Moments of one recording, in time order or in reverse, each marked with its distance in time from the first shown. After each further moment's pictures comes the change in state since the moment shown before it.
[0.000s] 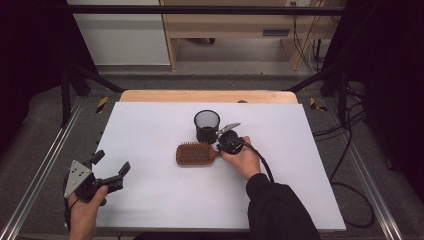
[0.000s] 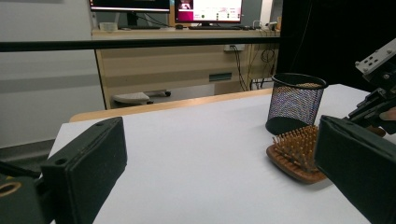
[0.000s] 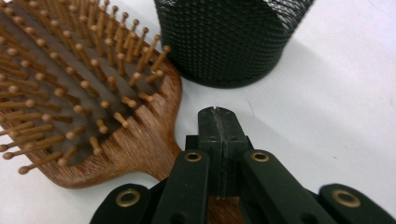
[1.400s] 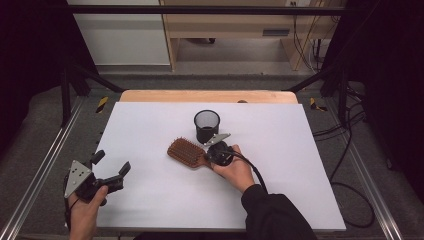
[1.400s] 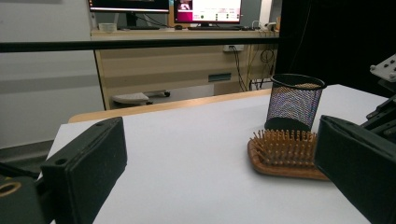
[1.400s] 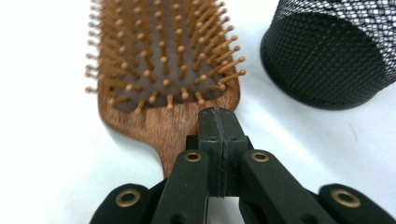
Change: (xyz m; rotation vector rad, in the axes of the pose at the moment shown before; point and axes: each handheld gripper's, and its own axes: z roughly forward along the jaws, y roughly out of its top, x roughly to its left) left arm -0.001 0.001 0.000 -0.001 -0.003 0.002; right arm 0.048 -0.005 -0.006 -0.062 0.094 -0.088
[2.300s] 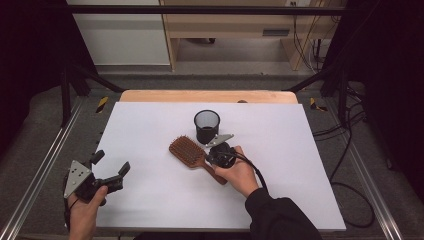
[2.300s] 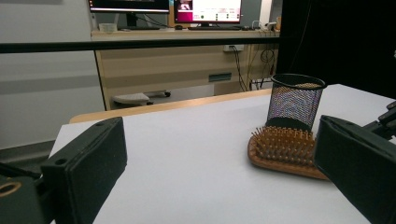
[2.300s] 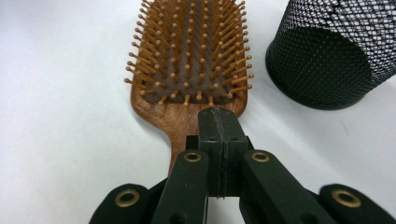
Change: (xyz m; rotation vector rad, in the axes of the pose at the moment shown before) left arm 0.001 0.000 -0.001 -0.001 0.001 0.002; right arm 0.009 0.004 -0.025 -0.024 0.012 -0.003
